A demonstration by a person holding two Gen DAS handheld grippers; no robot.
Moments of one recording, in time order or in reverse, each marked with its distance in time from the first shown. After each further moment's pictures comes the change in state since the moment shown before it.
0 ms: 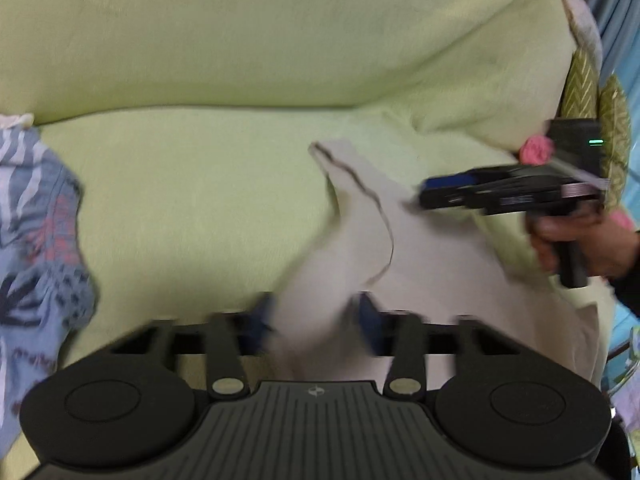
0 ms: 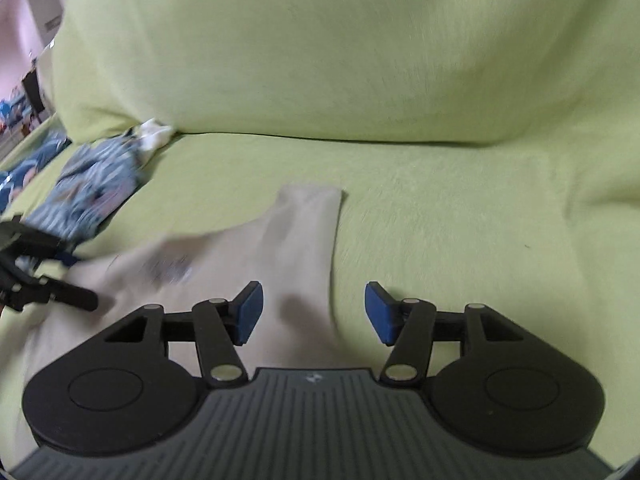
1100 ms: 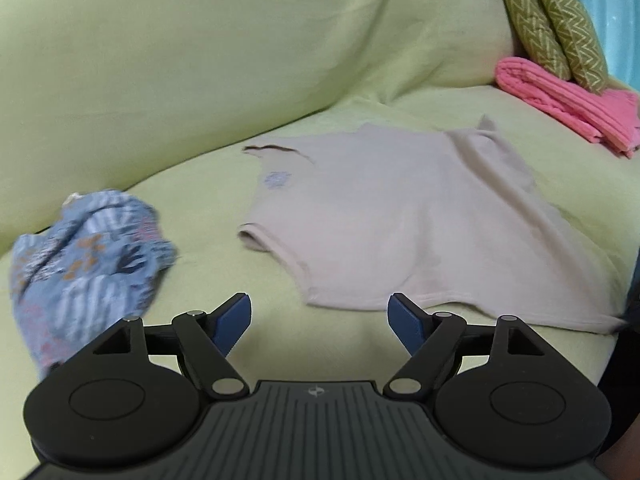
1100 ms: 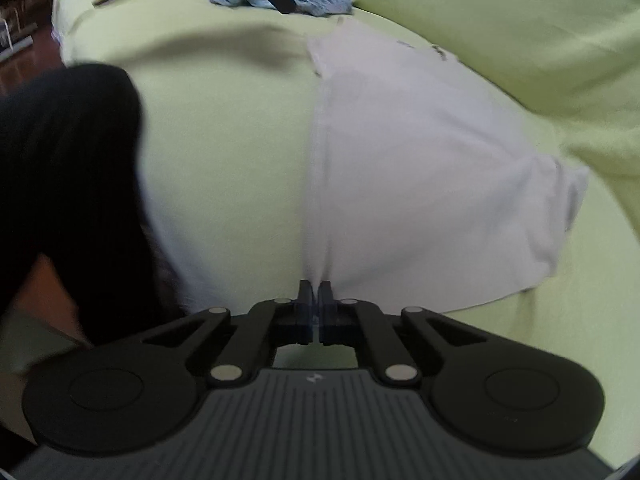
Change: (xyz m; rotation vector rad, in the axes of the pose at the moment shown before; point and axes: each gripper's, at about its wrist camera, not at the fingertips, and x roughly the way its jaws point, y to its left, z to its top) left arm -0.130 -0.076 -0.094 0.341 -0.036 0.276; right arm -0.182 0.219 -0.270 -0.457 0.193 -0.143
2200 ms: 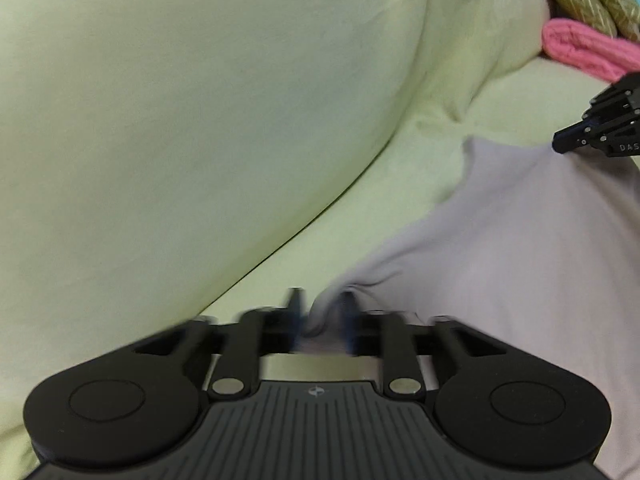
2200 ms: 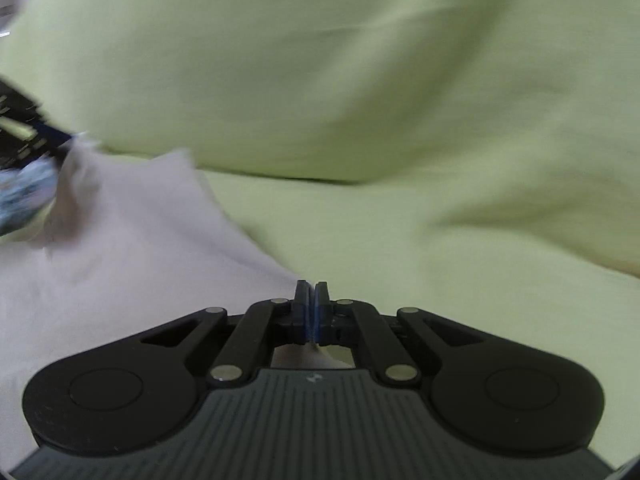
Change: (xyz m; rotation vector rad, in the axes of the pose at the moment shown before) left arm 0.157 0.036 0.165 0.232 0.006 0.084; right arm 0.131 -0.302 0.121 0.443 -0.232 -0.299
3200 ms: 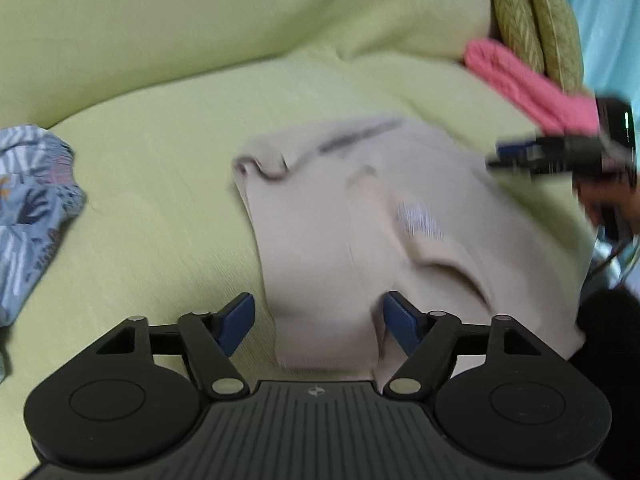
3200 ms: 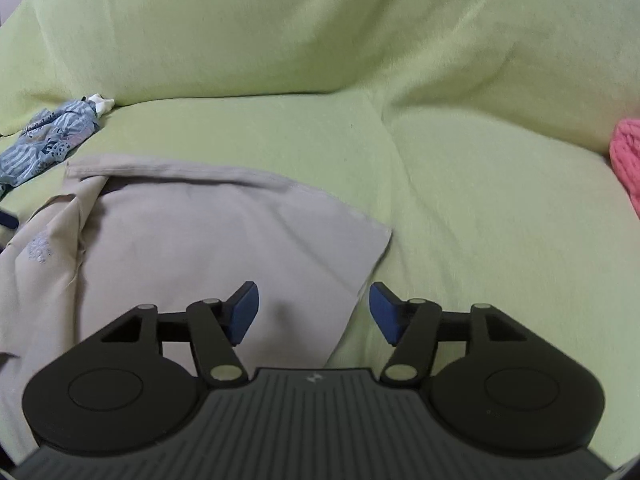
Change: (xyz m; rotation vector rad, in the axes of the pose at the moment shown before) left arm -0.088 -0.096 -0.146 -0.271 0.132 -0.342; right arm -0.098 -0.002 -0.104 0.100 0.081 0.036
